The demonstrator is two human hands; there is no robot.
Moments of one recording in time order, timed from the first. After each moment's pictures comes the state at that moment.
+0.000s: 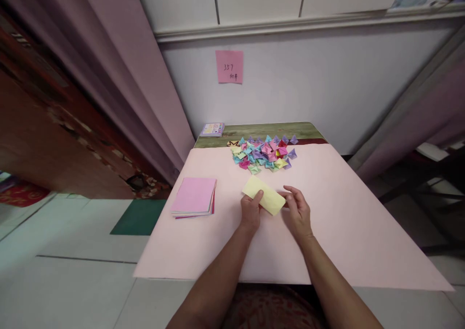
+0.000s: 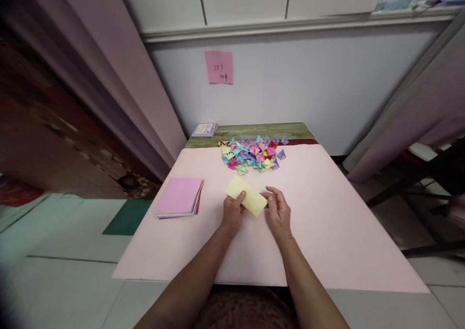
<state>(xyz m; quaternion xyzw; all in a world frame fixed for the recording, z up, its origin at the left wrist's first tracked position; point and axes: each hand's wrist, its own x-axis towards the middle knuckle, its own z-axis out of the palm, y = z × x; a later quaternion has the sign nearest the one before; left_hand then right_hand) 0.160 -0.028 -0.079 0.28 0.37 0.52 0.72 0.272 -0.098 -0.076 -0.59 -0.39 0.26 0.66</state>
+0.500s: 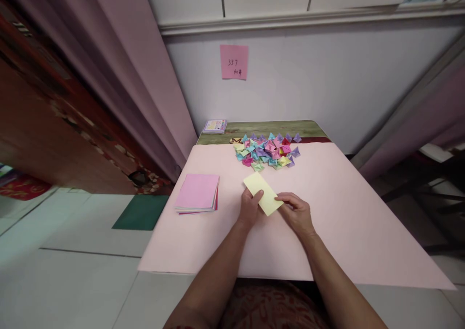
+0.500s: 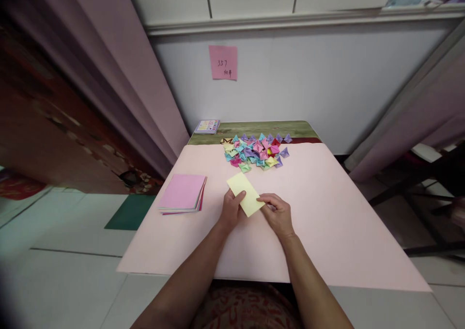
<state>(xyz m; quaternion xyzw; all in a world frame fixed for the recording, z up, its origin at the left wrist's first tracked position) 0.133 -0.018 -0.080 0.40 0.34 0.49 0.70 0.274 -0.097 -0.086 -0.56 -0.52 0.23 0.60</state>
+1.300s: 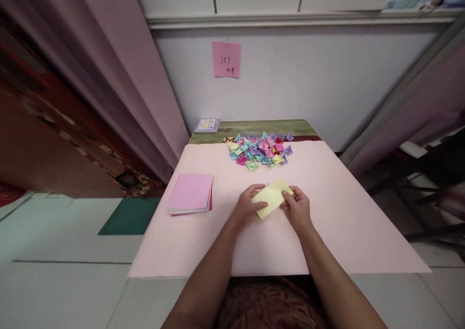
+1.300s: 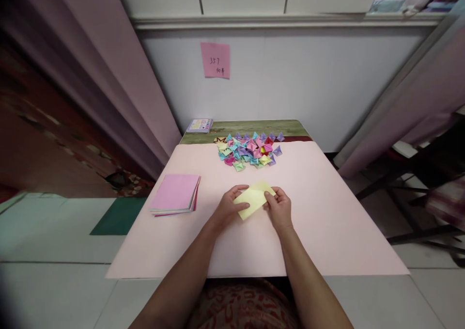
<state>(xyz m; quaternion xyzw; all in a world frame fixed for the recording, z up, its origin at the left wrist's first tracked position) 0.116 -0.015 -0.071 0.49 0.27 0.31 0.77 0.281 -0.092 -0.090 -0.52 -0.27 0.37 0.72</state>
